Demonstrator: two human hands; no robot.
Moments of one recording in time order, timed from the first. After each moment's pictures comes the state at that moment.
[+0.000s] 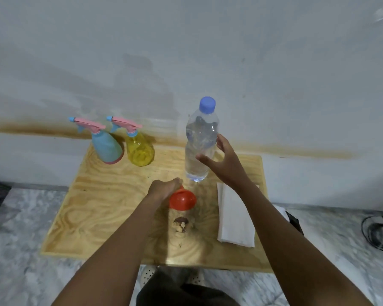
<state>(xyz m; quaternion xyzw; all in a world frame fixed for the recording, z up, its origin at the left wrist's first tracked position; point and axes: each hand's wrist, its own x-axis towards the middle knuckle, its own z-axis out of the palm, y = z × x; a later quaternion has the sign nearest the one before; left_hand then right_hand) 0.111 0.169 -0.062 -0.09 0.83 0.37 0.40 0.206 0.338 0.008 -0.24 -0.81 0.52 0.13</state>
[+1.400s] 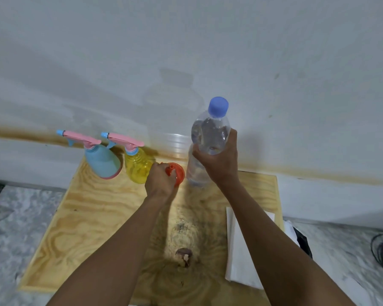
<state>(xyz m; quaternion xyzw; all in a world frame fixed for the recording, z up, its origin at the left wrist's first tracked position) 0.021 0.210 -0.095 0.09 0.93 0.34 0.13 0.100 0.346 -0.002 -0.26 -0.78 0.49 0.30</state>
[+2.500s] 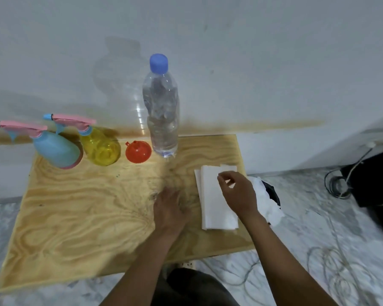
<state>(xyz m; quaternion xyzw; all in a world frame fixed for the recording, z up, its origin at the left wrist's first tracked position) 0.209 0.186 -0.133 0.30 0.91 0.19 0.23 0.316 0.345 -0.063 -0.46 -0.80 0.36 0.12</state>
